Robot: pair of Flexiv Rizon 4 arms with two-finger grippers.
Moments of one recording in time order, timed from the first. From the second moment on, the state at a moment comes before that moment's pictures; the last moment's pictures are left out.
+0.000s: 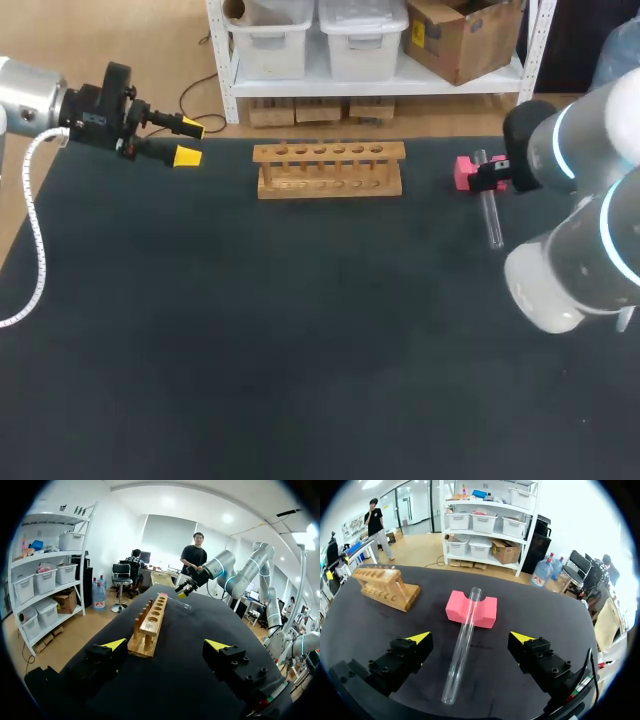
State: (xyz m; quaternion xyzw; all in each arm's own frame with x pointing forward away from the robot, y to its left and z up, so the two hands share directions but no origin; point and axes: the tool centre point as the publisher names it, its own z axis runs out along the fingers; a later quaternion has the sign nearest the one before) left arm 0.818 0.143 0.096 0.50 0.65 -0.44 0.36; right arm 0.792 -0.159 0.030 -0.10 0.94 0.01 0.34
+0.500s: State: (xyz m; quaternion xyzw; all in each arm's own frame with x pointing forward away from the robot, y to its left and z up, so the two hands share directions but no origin) left arm 0.818 0.143 0.096 0.50 0.65 -0.44 0.36; right arm 0.798 -0.150 0.004 -0.08 0.94 -0.03 0.34
